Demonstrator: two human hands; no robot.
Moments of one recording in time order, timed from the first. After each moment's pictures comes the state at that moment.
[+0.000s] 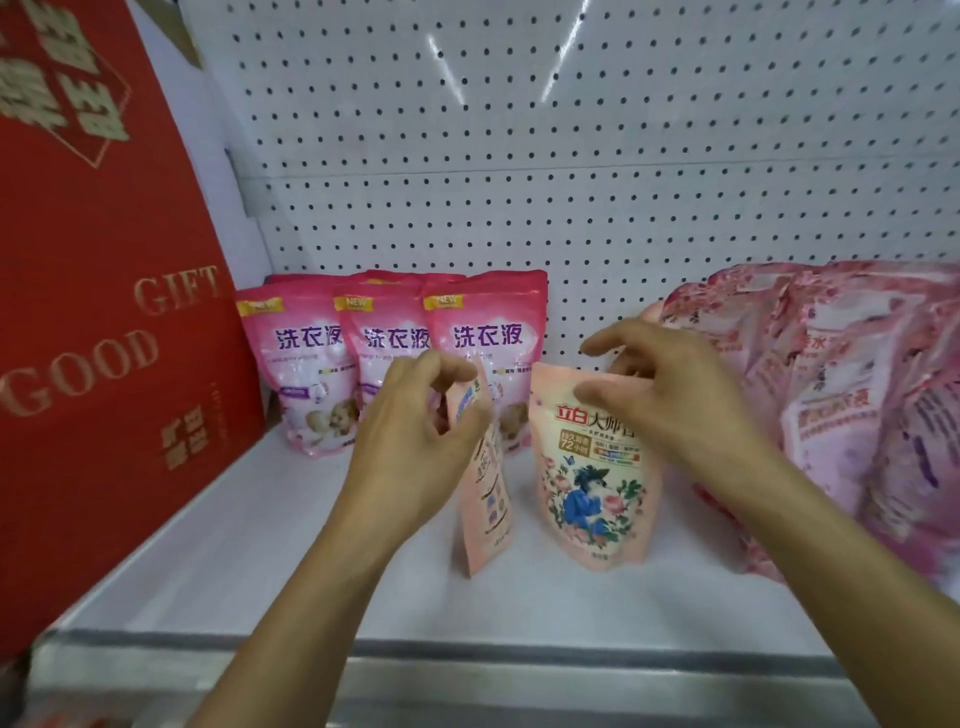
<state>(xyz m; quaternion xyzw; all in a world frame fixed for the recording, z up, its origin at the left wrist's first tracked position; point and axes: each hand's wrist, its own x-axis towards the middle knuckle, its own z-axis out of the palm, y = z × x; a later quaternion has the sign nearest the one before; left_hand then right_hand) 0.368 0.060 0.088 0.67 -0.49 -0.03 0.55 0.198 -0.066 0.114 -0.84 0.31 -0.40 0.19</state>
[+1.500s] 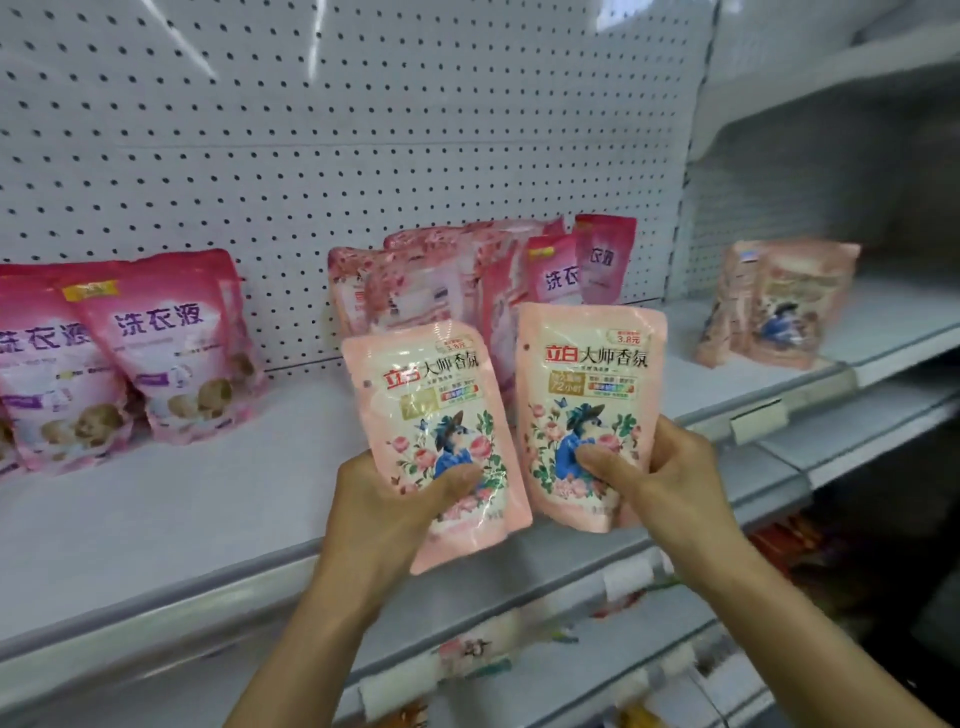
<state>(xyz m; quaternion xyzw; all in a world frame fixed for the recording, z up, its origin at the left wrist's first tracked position) 0.131 0.043 0.024 0.53 -0.49 -0.35 0.60 -0.082 -0.006 0.024 -0.57 0.40 -0.57 0.44</state>
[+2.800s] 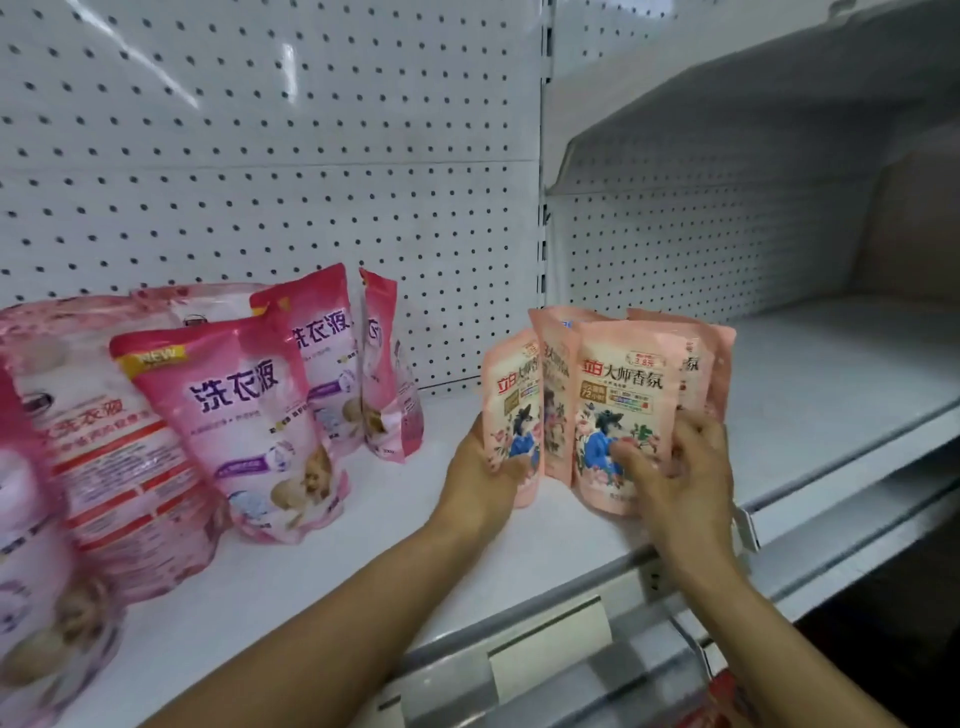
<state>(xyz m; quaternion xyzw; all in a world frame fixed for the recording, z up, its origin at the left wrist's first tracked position) -0.185 -0.317 0.014 0.53 -0.54 -0.39 0.52 -0.360 -0.322 -0.002 -0.56 0.50 -0.63 0.19</state>
